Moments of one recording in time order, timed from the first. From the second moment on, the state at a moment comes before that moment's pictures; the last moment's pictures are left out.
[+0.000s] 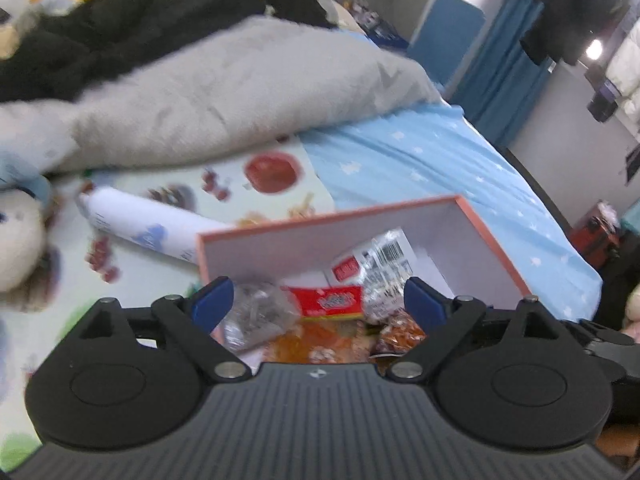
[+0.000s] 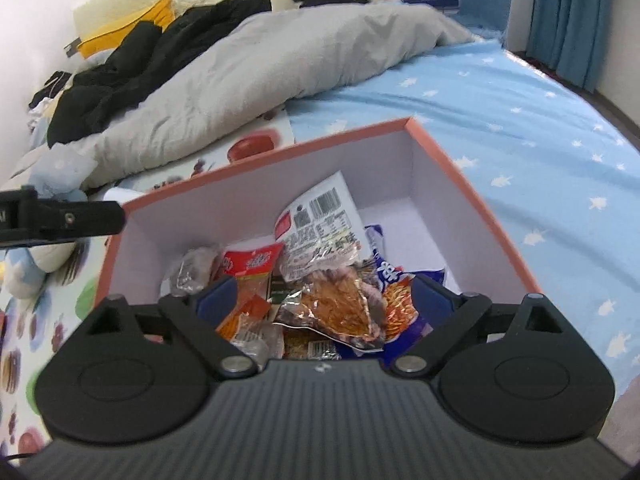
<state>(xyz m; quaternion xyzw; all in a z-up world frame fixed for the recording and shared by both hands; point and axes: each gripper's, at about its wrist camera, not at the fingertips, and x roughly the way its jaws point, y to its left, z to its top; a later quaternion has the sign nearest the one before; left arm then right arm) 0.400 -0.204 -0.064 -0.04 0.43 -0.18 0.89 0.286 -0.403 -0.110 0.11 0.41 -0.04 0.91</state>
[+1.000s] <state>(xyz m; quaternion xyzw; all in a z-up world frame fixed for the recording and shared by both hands) 0.181 -0.135 0.086 -0.01 0.30 -0.16 0.94 0.129 -0.341 0.043 0.07 0.25 -0.03 0.97</state>
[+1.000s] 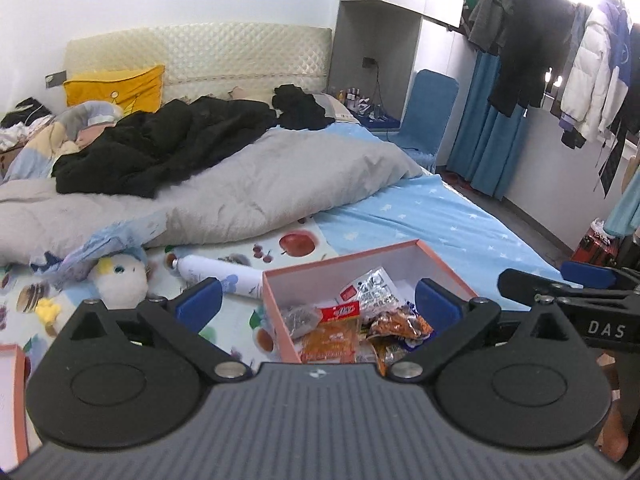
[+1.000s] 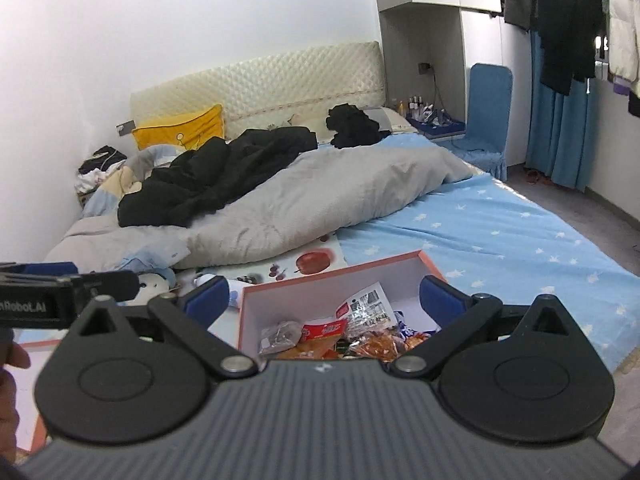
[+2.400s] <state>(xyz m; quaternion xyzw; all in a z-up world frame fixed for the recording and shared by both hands) 0.137 -0.113 0.033 -0.03 0.34 -0.14 0.93 0.072 -0.324 -0.007 0.09 0.28 -0.06 0.95</state>
